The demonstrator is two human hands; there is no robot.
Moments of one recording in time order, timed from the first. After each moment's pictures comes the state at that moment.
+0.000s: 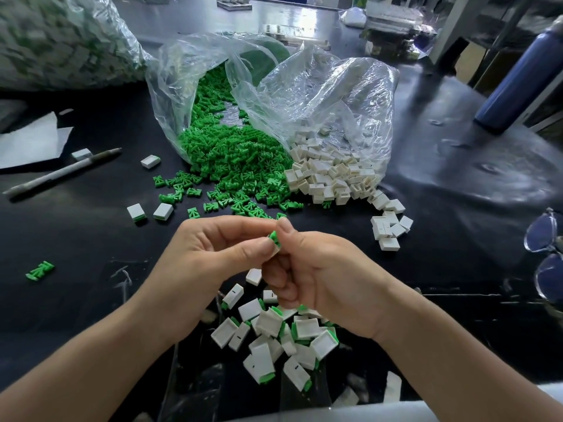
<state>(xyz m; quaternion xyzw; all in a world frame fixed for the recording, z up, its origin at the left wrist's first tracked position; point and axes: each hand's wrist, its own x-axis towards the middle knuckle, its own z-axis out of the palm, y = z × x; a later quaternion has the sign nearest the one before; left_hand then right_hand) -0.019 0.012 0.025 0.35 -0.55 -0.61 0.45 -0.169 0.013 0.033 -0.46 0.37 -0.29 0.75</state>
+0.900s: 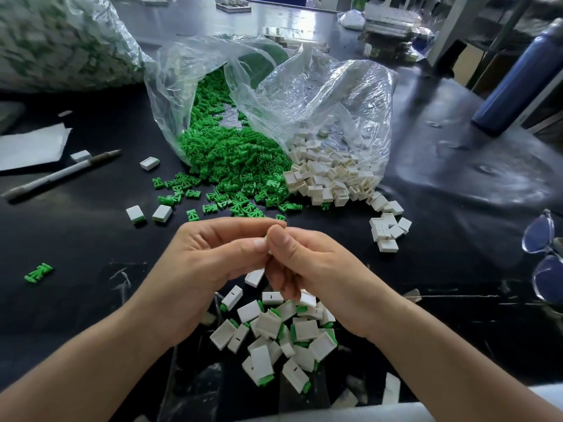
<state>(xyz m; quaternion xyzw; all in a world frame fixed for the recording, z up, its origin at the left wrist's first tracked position) -0.018 0.013 0.030 0.32 -0.52 -0.66 0.44 -0.170 0.013 0.028 -0.60 0.42 -0.30 0.60</state>
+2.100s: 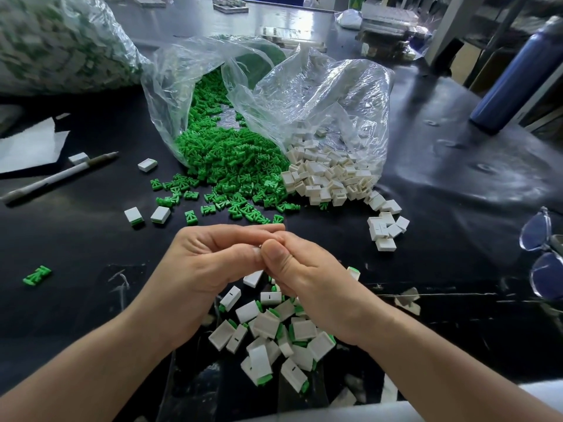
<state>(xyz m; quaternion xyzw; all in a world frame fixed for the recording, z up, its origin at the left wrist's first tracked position) -0.018 0.012 0.020 0.36 -0.49 -0.65 0.46 -0.167 0.014 0.013 -0.67 0.46 -0.29 0.49</state>
